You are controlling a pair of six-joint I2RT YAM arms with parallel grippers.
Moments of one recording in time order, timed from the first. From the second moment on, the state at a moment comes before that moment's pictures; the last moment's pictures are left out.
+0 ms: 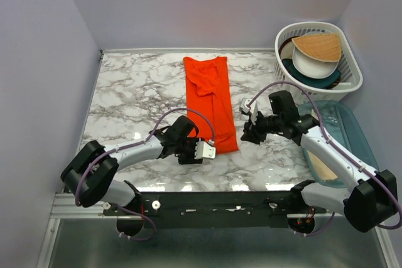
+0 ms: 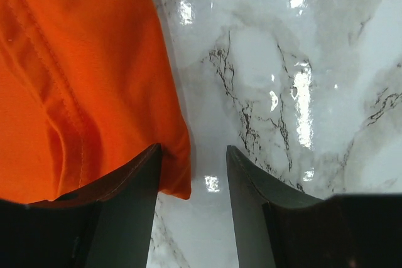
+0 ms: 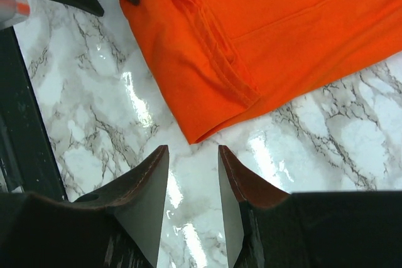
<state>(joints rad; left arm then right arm) -0.75 1.37 0.65 -0.29 0.46 0.83 0.44 1.15 0.84 -0.52 -0.63 -0.54</state>
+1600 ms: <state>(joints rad) -0.44 1.87 1.27 -1.09 1.00 0.94 0.85 1.34 0.59 0.04 -0.45 -0.94</state>
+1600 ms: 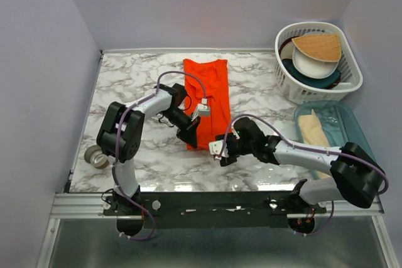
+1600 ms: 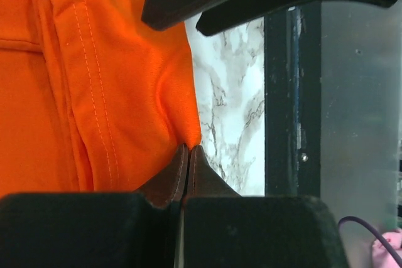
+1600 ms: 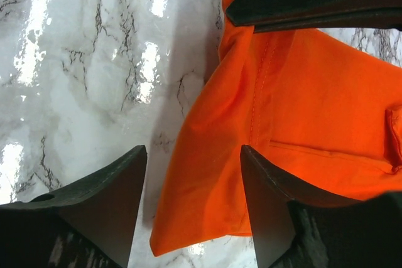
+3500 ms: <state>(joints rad) -0.81 1.10 0.45 -0.01 0.41 0.72 0.85 1.39 0.58 -0.02 -0.18 -0.81</state>
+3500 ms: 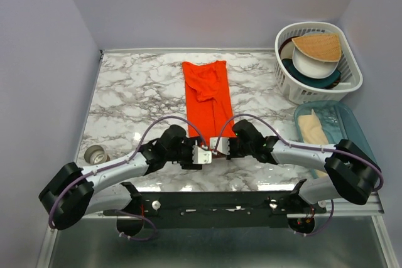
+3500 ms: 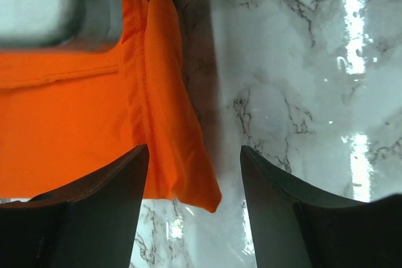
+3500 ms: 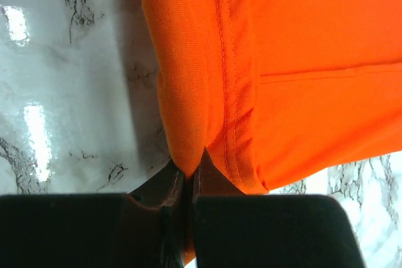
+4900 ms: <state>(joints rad) -0.88 1.09 0.46 0.00 0.21 0.58 0.78 1.37 0.65 -0.14 -0.24 -0.69</state>
